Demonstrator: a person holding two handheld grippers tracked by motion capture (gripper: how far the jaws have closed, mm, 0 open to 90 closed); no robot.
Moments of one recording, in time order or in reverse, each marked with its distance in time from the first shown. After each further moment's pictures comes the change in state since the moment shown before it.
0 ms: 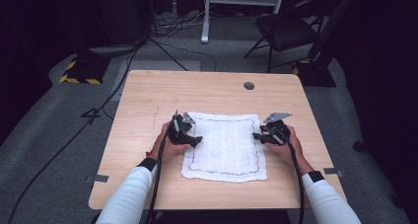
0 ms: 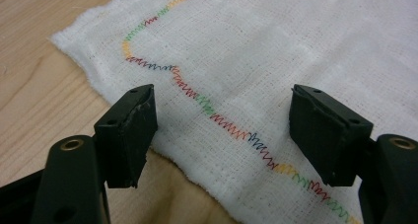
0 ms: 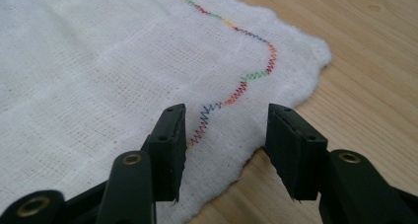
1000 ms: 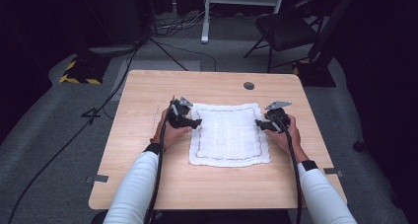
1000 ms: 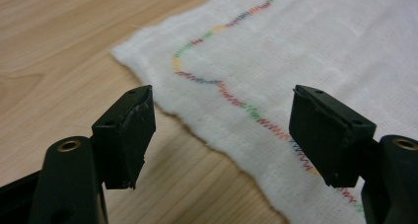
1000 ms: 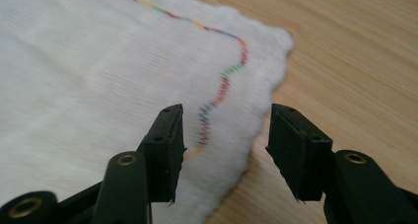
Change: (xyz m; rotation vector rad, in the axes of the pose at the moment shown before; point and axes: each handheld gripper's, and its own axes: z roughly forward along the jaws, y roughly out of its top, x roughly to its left) left arm 0.046 0.027 0.006 -0.083 0.048 -0.118; right arm -0.028 0.023 0.013 -0.021 -0.135 0.069
